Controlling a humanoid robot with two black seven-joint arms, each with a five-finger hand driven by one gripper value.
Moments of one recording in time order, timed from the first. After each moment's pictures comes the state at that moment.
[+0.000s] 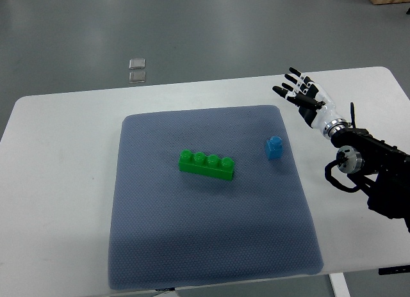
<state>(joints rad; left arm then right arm) 0.00 0.00 -0.10 -0.16 0.07 0.00 0.03 0.75 -0.21 0.53 0.59 -0.10 0.11 0.40</state>
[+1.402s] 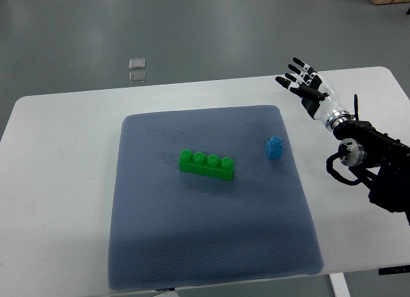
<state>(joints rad) 0.00 0.00 -0.10 -0.16 0.07 0.01 0.03 0.77 -0.22 0.55 0.59 -0.11 0.11 0.41</state>
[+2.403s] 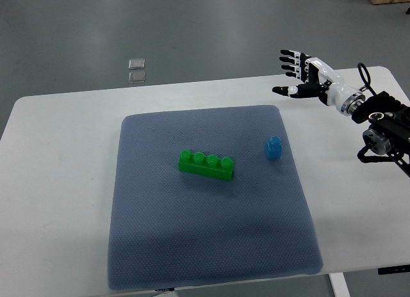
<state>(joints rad) 0.00 0.00 -0.10 -0.16 0.07 0.01 0.03 0.85 -0.43 0.47 0.76 -0.72 0.14 0.40</state>
